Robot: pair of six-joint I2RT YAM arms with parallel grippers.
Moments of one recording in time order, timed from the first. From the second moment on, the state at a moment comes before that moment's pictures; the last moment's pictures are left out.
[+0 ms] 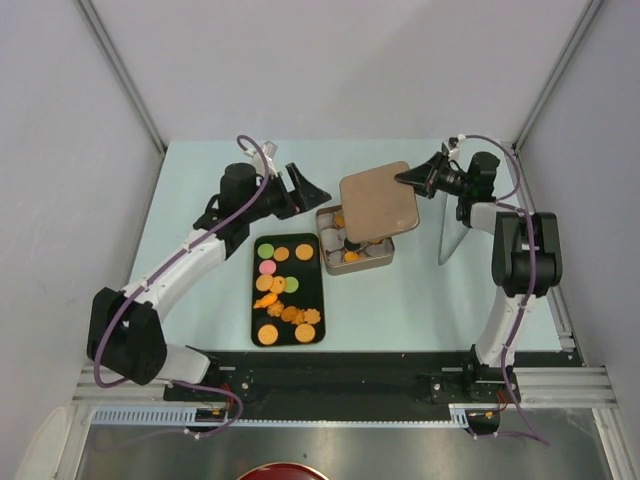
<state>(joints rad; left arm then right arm) -0.41 1.39 1.06 0.01 0.41 -0.74 -0.03 1.94 1.17 0.68 -1.08 1.22</state>
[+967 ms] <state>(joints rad) -0.36 1.59 0.91 0.22 0.56 -0.82 -0.03 2.19 1.21 0.66 -1.12 1.13</state>
